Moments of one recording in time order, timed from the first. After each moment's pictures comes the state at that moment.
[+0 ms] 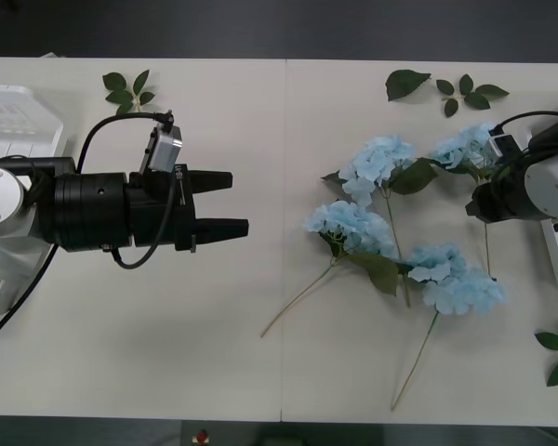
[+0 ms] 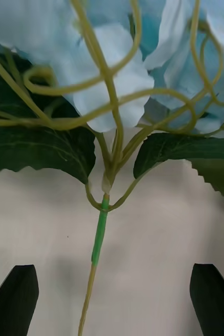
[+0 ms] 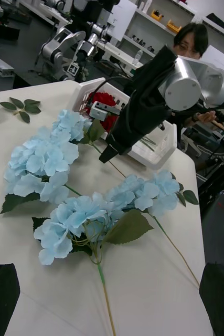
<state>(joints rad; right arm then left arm) -0.52 -0.82 0.38 -1.36 -0.64 1.11 1.40 -0.27 0.50 -0.08 -1.69 1.77 1.17 -2.57</state>
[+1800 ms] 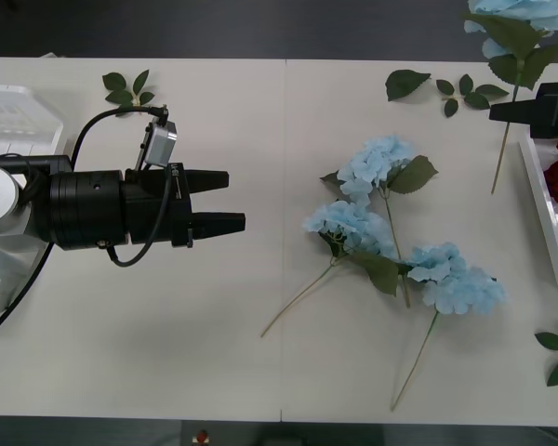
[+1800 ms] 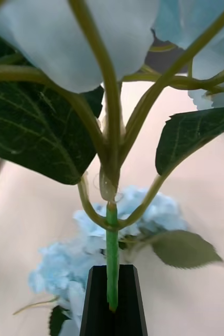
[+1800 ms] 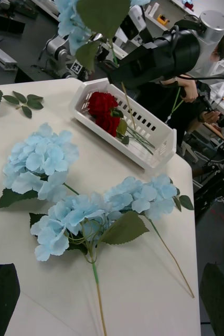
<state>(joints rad) -0.54 -0.98 0.08 -1.23 -1.94 1.12 2.19 -0.27 0.50 -0.07 -1.69 1.77 1.17 -2.50</state>
